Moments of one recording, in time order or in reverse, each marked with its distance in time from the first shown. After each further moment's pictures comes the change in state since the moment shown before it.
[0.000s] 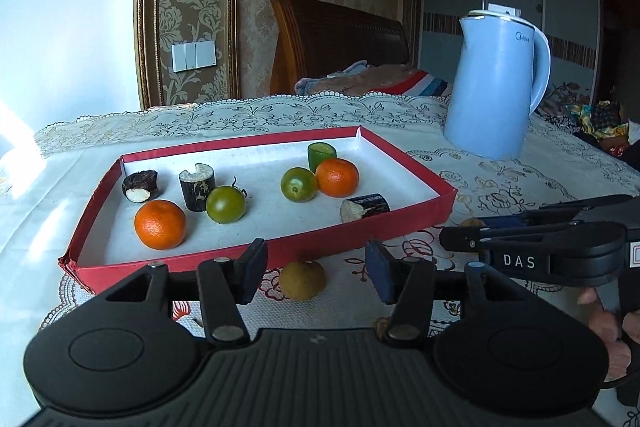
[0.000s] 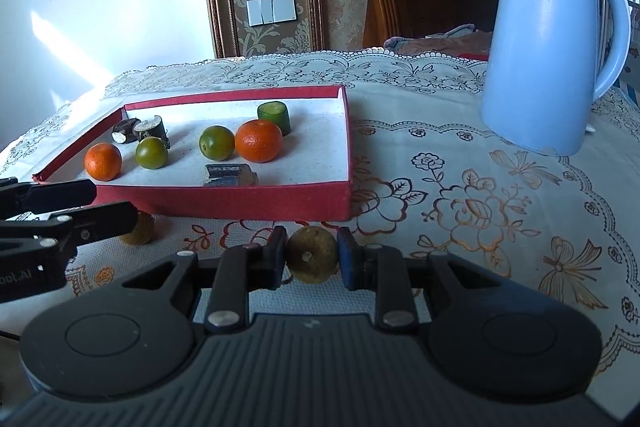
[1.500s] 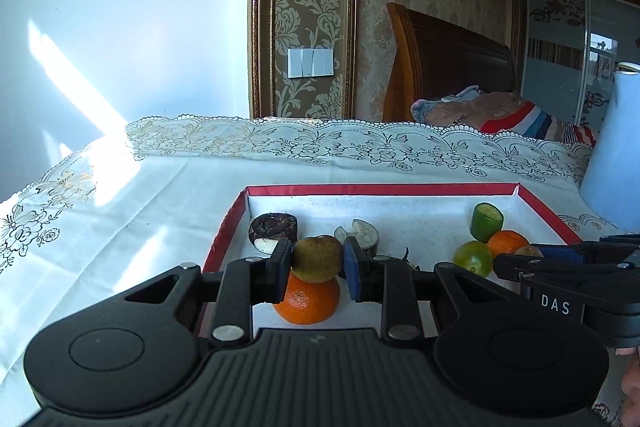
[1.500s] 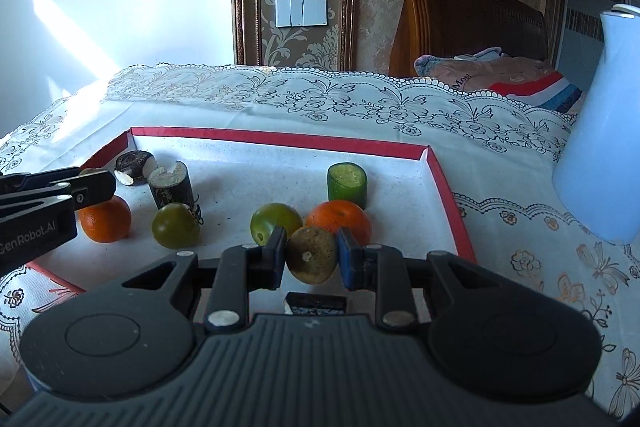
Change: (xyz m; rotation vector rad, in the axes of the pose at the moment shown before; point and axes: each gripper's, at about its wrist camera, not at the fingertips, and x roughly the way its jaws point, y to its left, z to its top) left arm 0.042 0.086 0.039 -0.151 -0.036 0.280; right arm 0.082 0.077 0.068 -0.109 -0.007 -0.045
